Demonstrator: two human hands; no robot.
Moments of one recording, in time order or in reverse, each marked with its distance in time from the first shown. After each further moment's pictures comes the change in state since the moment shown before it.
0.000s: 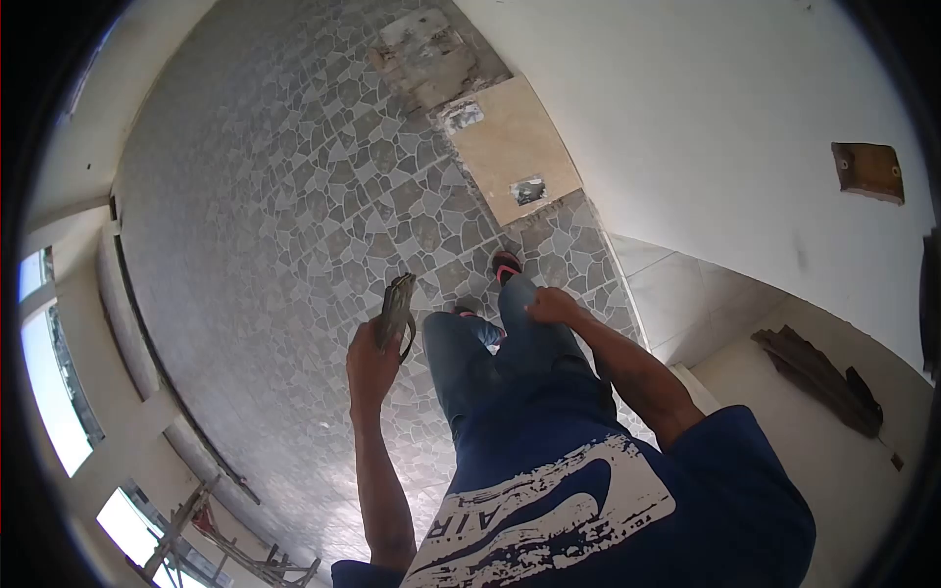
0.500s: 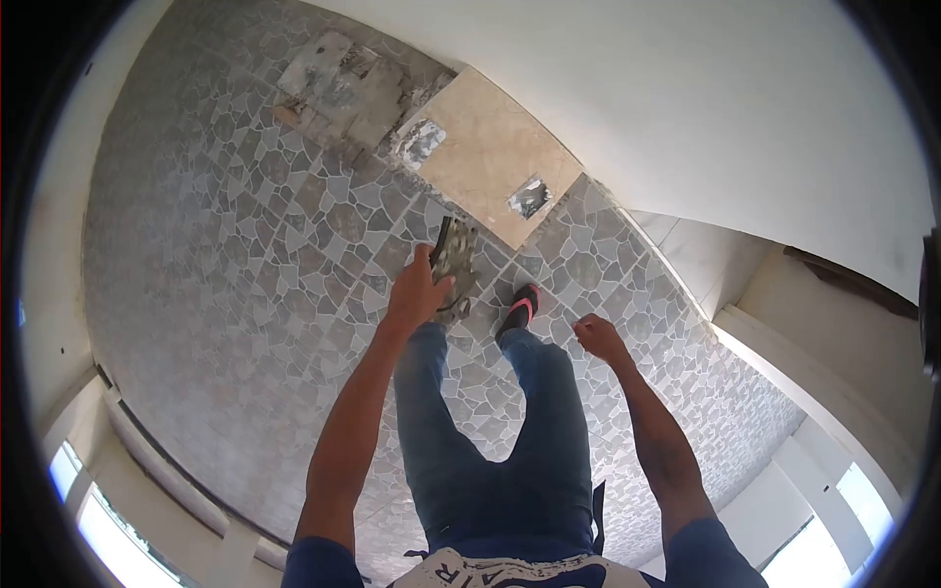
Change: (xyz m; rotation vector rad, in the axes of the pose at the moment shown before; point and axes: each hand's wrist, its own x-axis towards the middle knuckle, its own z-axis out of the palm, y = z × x) left_hand 0.396 -0.017 0.132 0.173 -0.543 0.506; right_hand 0.107 -0.018 0.079 0.636 0.476 0.485
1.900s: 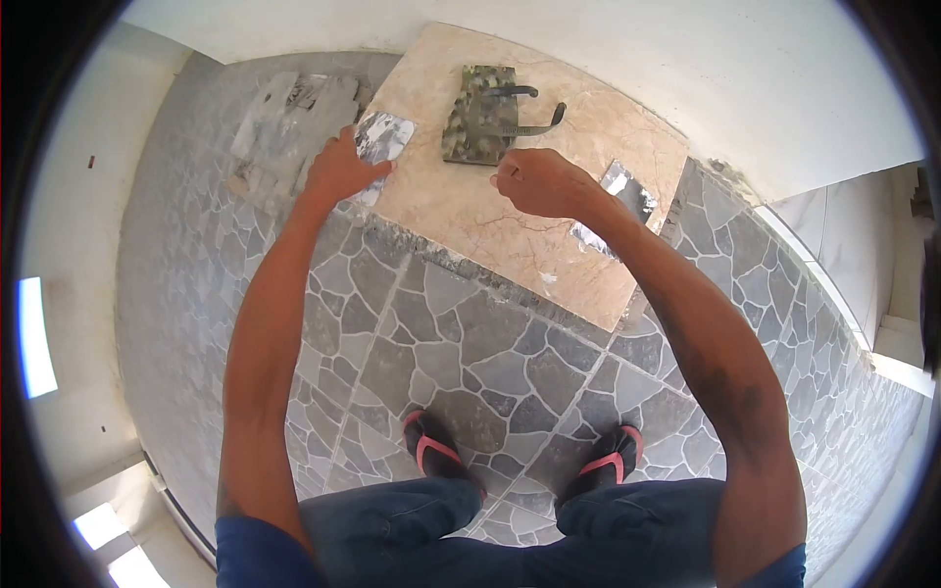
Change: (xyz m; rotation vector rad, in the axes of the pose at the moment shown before) left_hand 0.455 -0.210 0.076 0.800 0.402 0.270; right_hand 0.457 -0.100 0.121 -0.062 0.166 -0.629
